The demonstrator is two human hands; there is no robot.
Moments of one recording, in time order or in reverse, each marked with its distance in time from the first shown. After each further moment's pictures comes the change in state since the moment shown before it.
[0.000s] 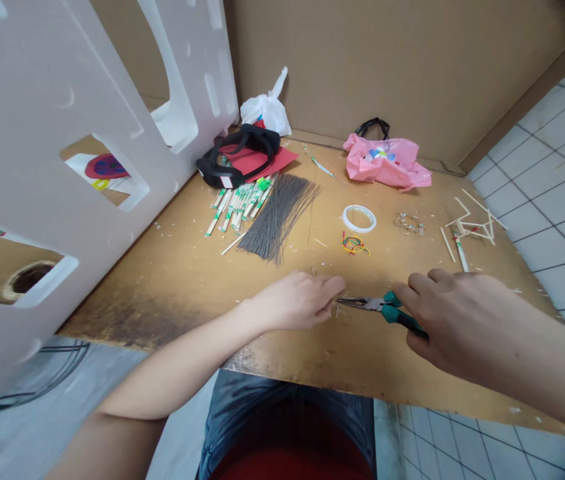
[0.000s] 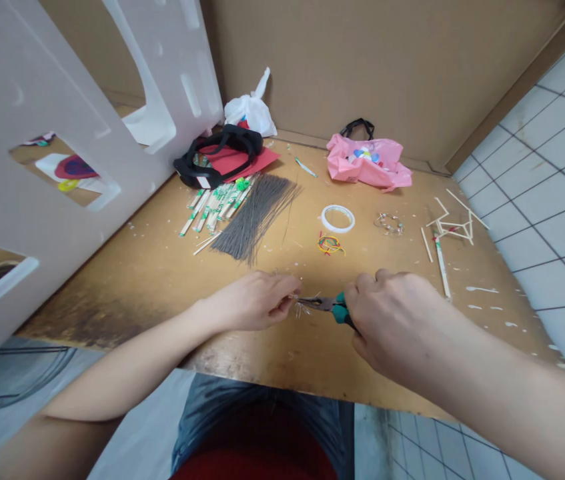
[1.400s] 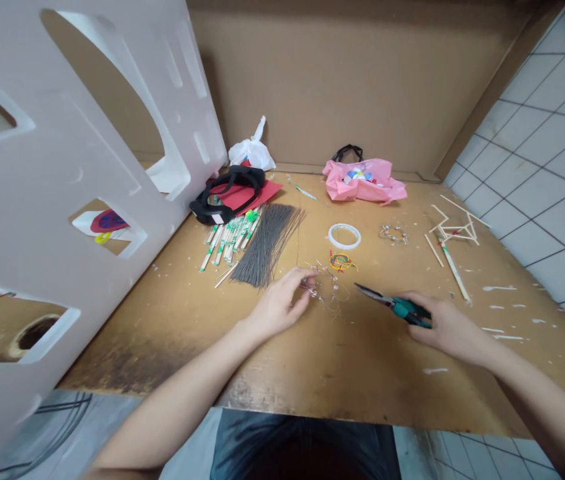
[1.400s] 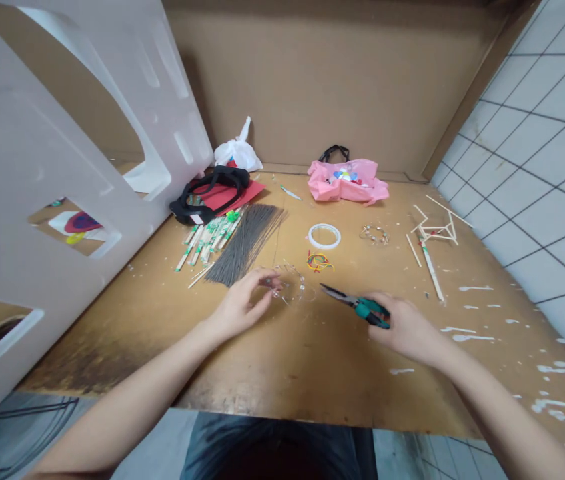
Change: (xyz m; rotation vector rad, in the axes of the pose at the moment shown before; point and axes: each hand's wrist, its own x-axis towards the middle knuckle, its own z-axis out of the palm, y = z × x) left_hand 0.009 -0.026 0.026 -0.367 0.494 -0.106; right_hand -0.043 0.027 0.098 0.901 0.015 0.450
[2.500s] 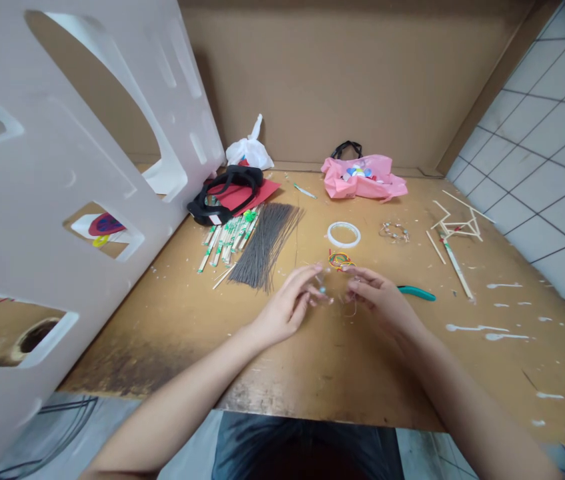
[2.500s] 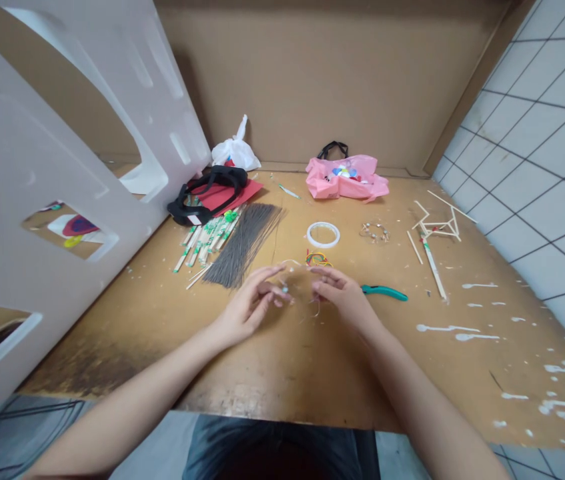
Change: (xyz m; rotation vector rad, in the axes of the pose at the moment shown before) left_hand -0.005 0.001 0.017 -0.459 -0.041 0.003; right_hand 0.066 -0.039 0.063 1.305 0.141 0.208
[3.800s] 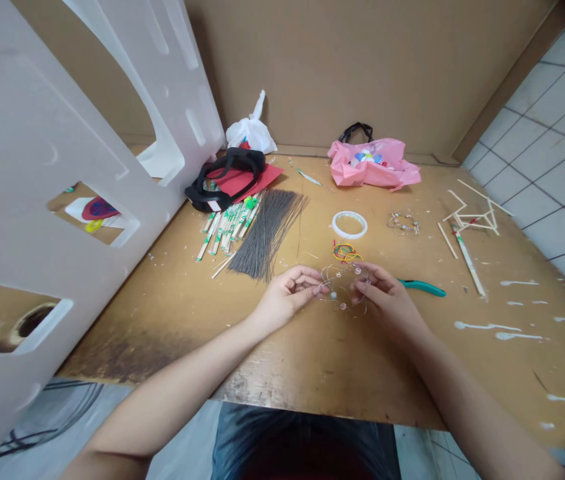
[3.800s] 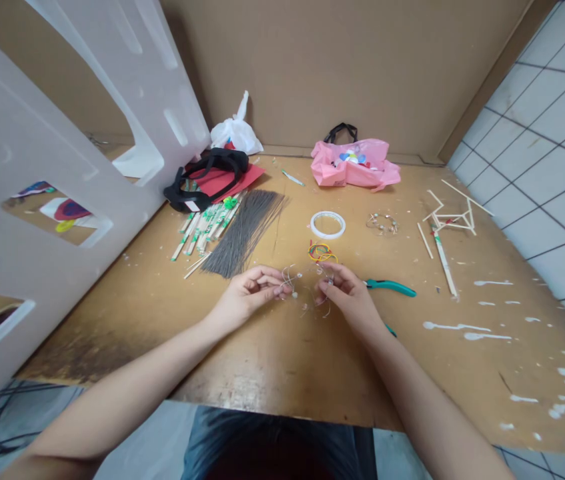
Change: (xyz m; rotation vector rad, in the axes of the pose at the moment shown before) left_hand 0.008 -0.002 0.003 -0.511 0.182 -0.470; right_hand -0.002 0.020 -0.007 -0.014 -0.037 -0.136
